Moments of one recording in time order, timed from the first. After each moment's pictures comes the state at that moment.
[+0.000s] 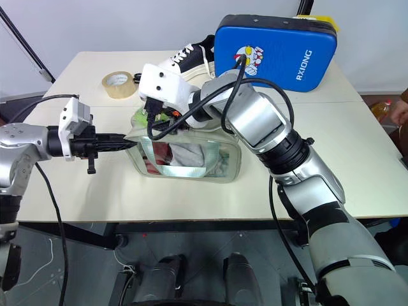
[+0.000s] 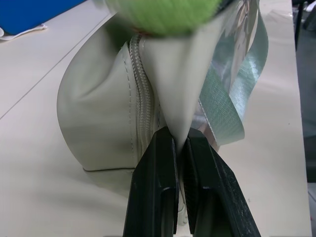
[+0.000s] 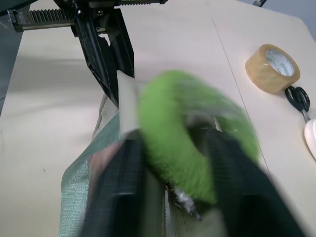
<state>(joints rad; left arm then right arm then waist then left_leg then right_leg) -0.56 0.89 0.07 0.07 -0.45 0.43 -1.31 -1.24 -0.42 0.49 -0.04 0.20 0.88 0.91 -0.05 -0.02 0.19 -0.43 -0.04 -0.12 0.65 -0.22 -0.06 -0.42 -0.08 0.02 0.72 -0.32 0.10</state>
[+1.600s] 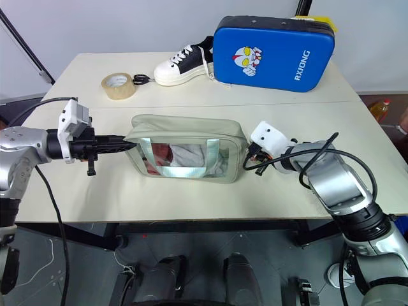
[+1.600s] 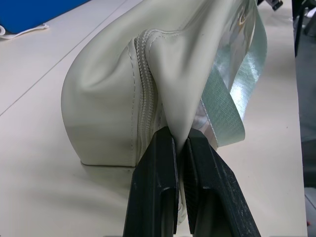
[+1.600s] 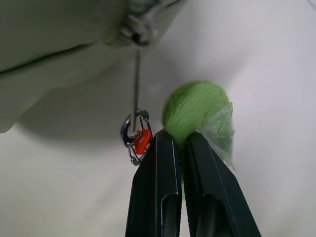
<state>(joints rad) -0.53 0.89 0.08 0.06 -0.48 0.43 -1.27 -0.57 -0.84 0.25 -0.34 0.12 1.02 0.72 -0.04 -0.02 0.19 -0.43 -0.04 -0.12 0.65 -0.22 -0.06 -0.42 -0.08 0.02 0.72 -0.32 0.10</state>
